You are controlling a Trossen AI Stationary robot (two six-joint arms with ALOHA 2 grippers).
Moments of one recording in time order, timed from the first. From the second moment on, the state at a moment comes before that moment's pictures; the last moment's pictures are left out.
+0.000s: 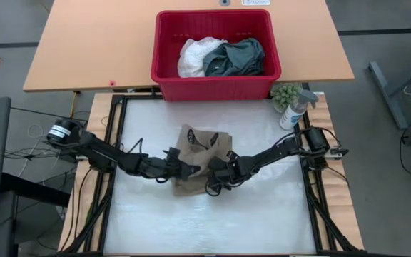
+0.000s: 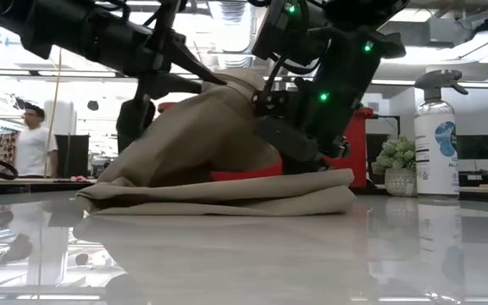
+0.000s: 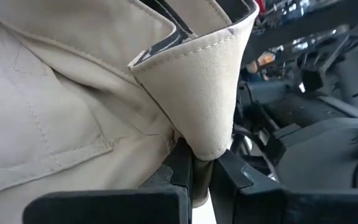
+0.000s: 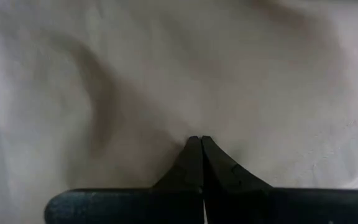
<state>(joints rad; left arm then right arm) -0.27 1.49 0.59 0.63 -0.42 -1.21 0.21 1.98 1.20 -0.45 0.40 0.70</state>
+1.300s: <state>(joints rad) -0.27 1.61 0.73 0.54 -0.21 -0.97 0.34 1.57 1.20 -0.74 0.58 0.73</state>
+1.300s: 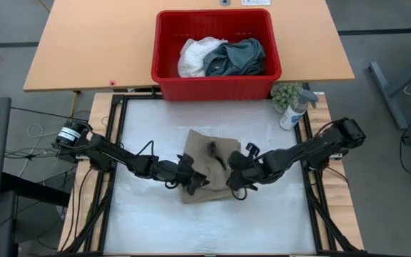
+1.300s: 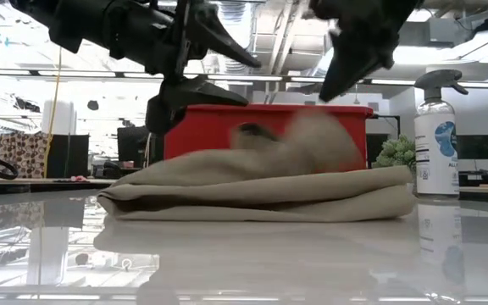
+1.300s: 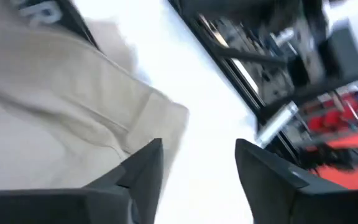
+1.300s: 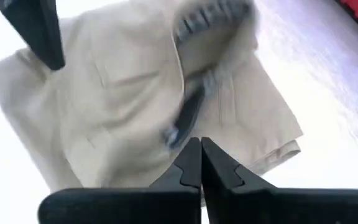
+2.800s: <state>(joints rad) -0.30 1.49 0.73 0.28 -0.27 -1.00 0.04 1.74 1.17 -0.70 0.34 0.97</state>
